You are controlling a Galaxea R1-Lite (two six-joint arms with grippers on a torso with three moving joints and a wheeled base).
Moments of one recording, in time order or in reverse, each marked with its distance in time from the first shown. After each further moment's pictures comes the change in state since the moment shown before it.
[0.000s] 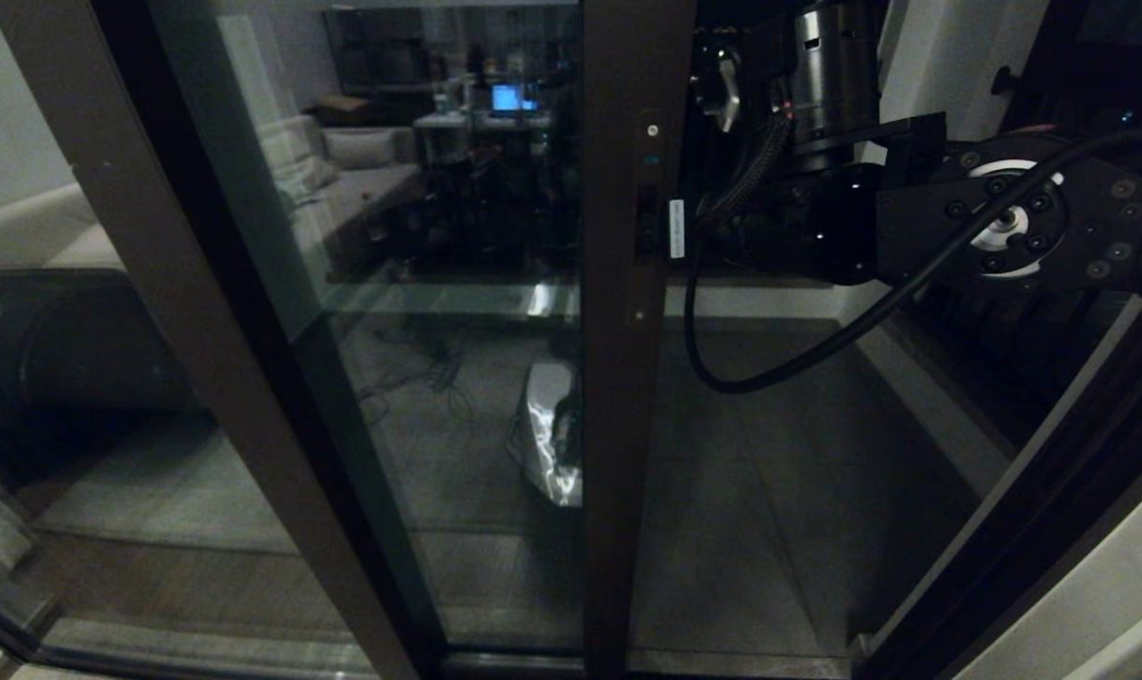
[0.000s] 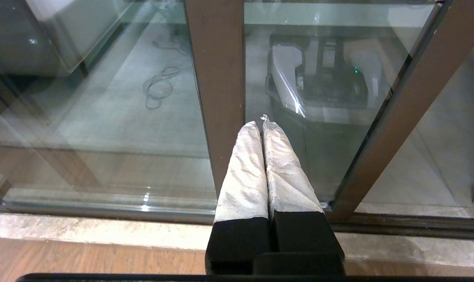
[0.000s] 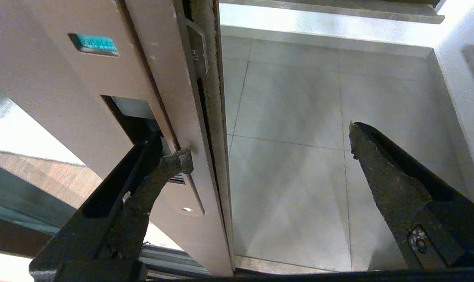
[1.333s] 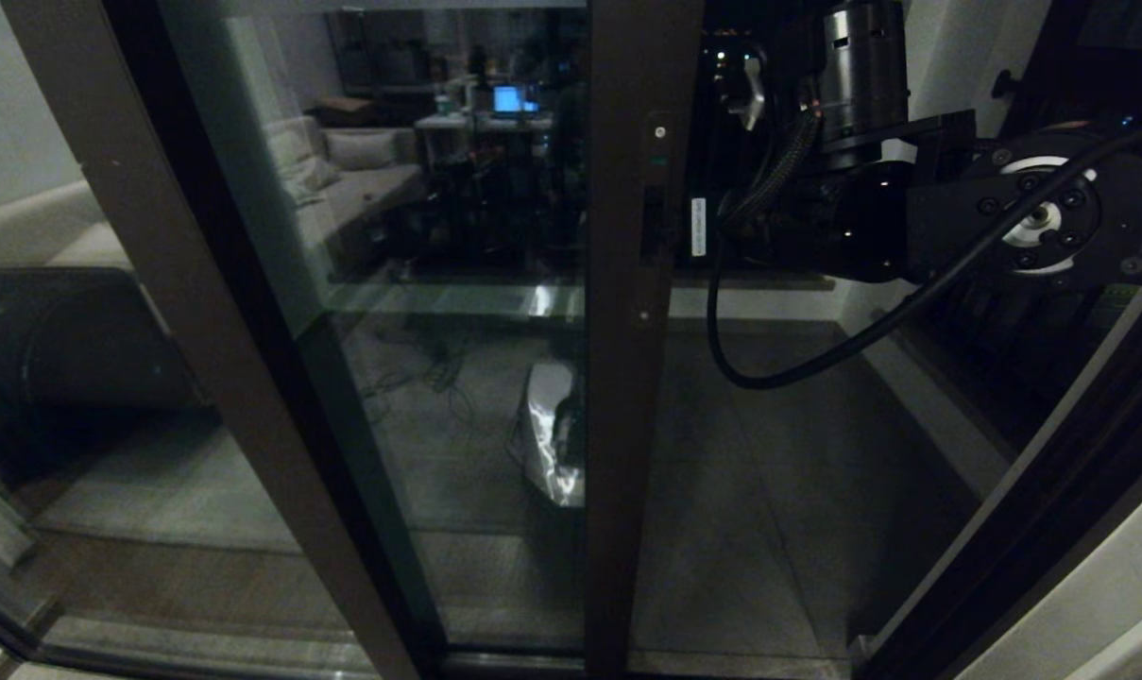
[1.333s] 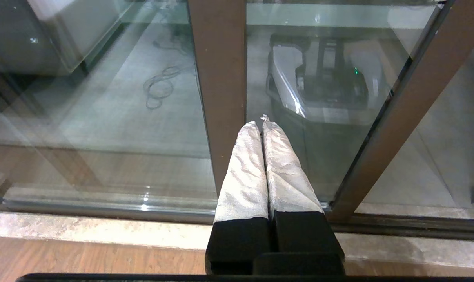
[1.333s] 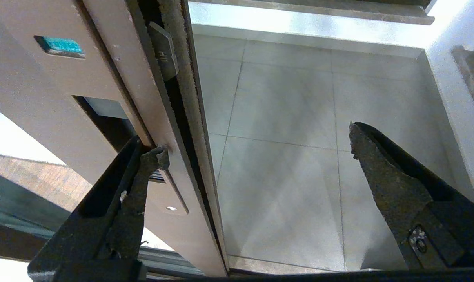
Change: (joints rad) left arm 0.000 0.000 0.000 0.000 0.000 0.000; right arm -0.082 -0.038 0.053 -0.004 0.002 0.000
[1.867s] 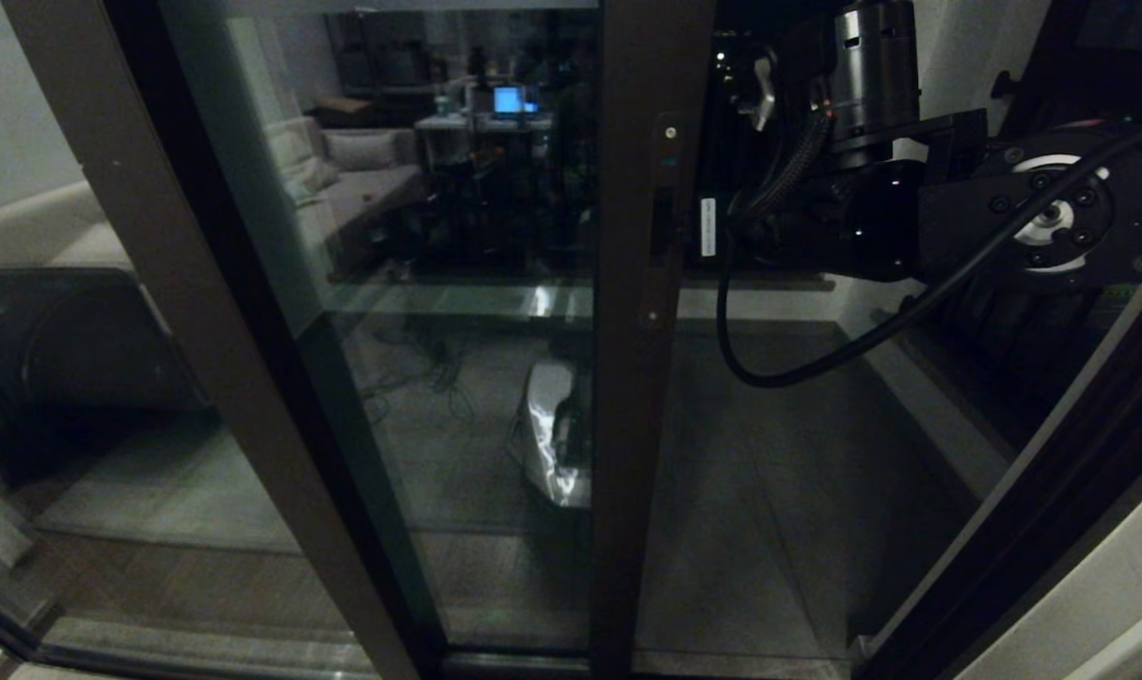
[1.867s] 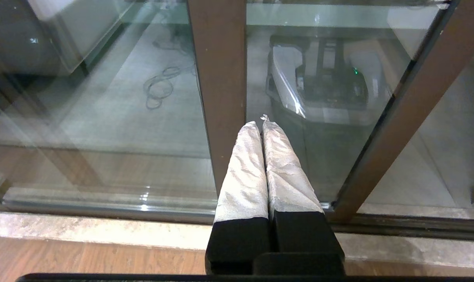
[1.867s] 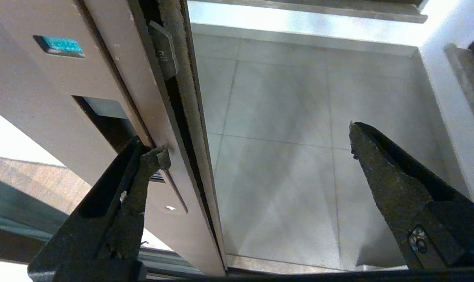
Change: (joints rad) left arm 0.000 0.000 0.000 0.000 0.000 0.000; right arm -0.020 -0.007 0.012 0.005 -0.002 -0.001
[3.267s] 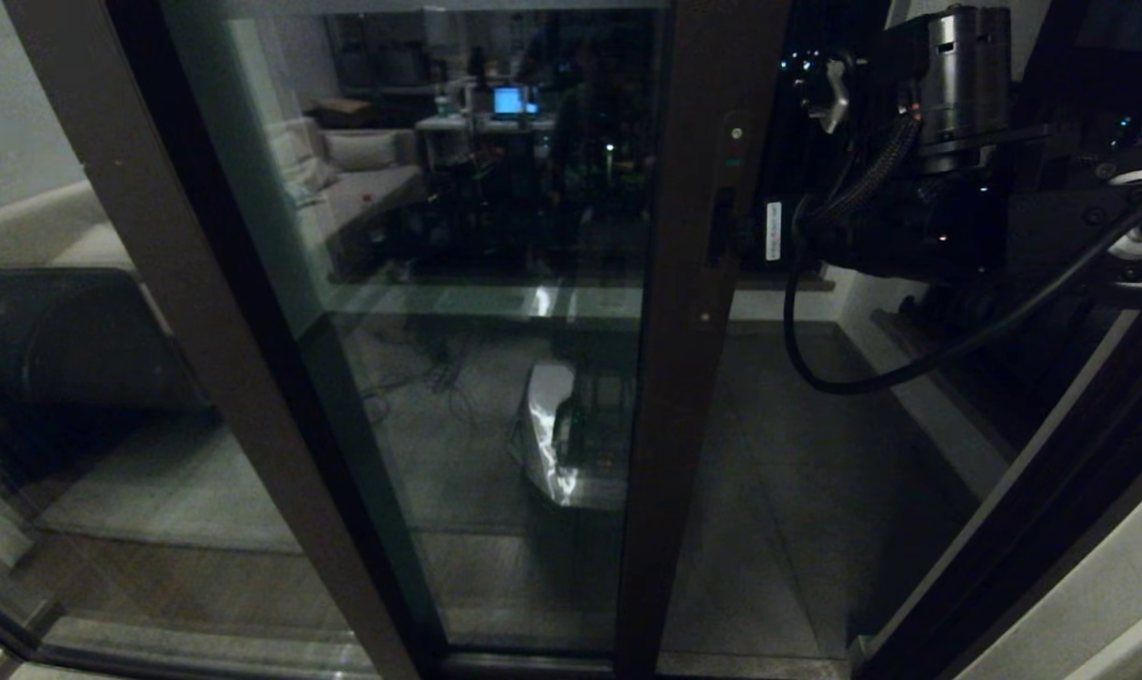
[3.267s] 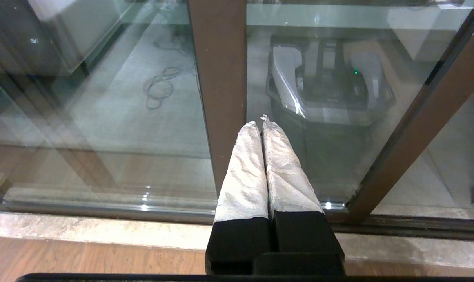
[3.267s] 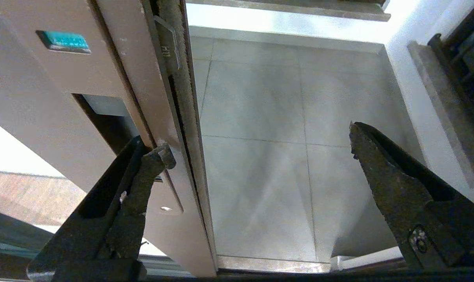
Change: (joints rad) left arm 0.000 0.000 0.000 0.000 0.000 0.000; right arm -0.093 -0.106 0.167 -0.075 0.012 -0.044
